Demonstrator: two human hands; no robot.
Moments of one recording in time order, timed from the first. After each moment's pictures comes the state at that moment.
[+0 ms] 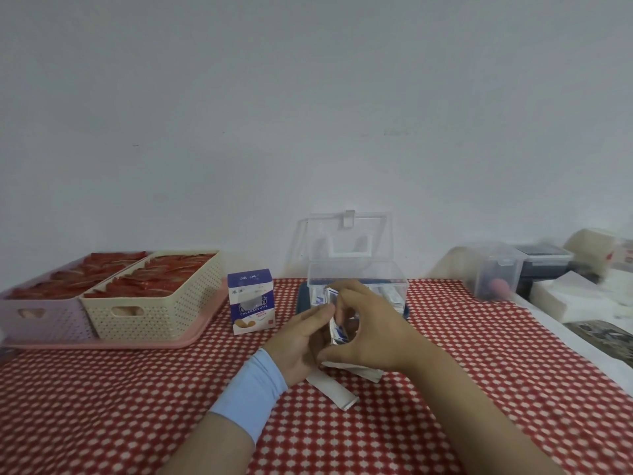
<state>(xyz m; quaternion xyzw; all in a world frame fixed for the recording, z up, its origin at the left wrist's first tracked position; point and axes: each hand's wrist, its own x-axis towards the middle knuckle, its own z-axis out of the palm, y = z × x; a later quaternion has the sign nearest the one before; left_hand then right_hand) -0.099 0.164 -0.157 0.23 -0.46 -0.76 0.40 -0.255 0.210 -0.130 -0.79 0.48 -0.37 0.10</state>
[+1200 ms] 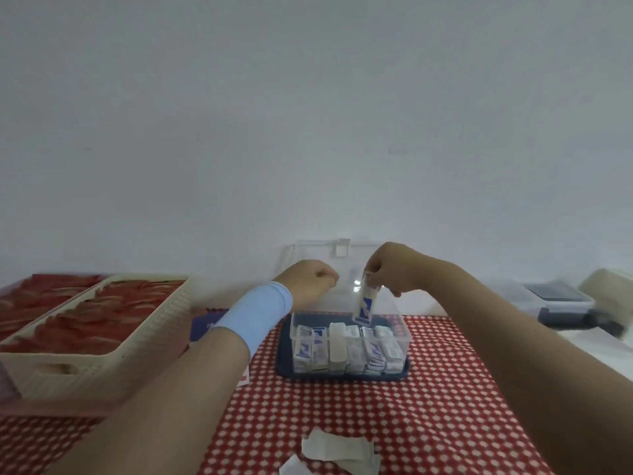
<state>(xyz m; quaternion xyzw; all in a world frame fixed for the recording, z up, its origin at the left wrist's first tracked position) -0.146 0.028 -0.043 0.46 -0.81 -0.29 0.23 -0.348 0.052 -0.013 -0.70 0.69 -0.13 0.13</state>
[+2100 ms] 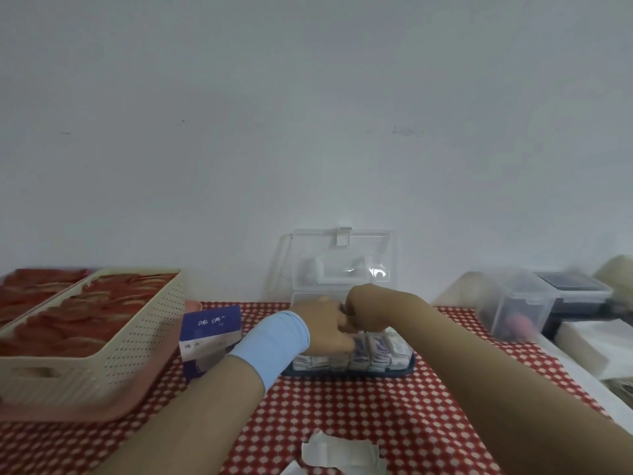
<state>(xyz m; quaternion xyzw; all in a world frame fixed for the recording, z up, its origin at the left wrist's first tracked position) -0.165 0.032 -0.097 0.40 -0.91 -0.12 -0.04 -0.310 0.020 -0.098 -0.73 0.67 0.09 0.06</state>
